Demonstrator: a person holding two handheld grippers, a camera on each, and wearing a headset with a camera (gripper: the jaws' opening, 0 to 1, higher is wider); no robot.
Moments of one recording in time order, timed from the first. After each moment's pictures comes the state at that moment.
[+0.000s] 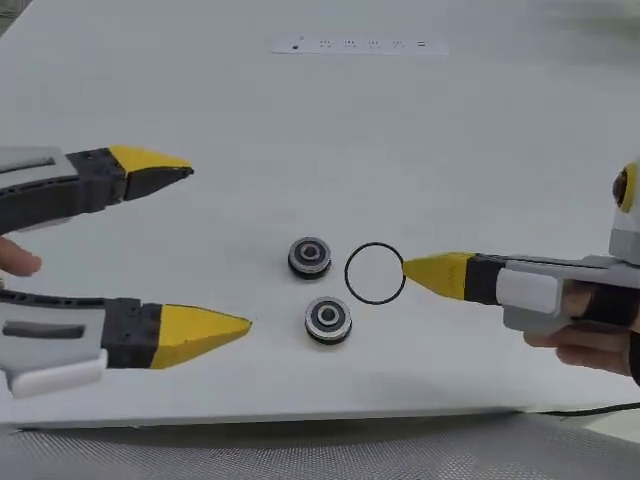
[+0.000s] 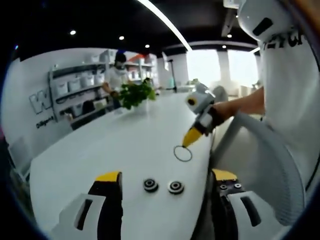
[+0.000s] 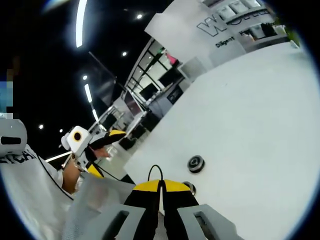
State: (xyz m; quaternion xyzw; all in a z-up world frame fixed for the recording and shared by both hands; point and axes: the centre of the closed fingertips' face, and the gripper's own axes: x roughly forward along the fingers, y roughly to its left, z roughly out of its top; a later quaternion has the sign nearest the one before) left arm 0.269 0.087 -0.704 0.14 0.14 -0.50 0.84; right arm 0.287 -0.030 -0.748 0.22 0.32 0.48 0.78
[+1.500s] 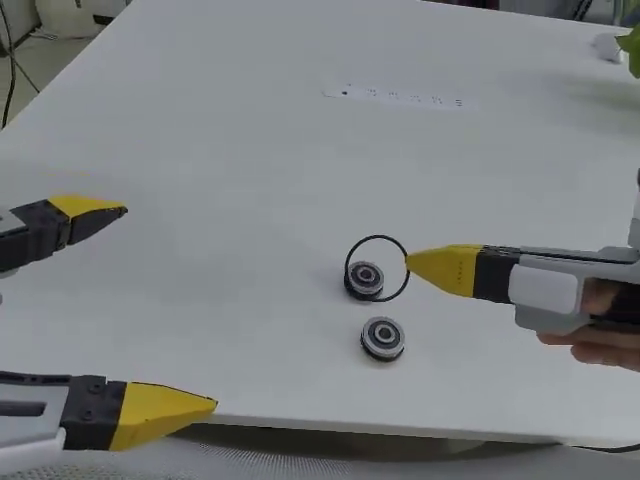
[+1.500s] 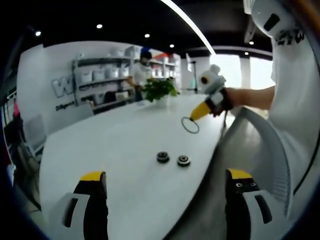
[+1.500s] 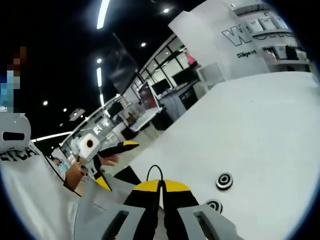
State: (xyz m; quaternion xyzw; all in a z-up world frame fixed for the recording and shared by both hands) left arm 0.238 0.176 -0.727 0.10 0.16 -0.42 0.89; right arm 0.268 0.049 -0.712 0.14 0.30 0.52 0.79
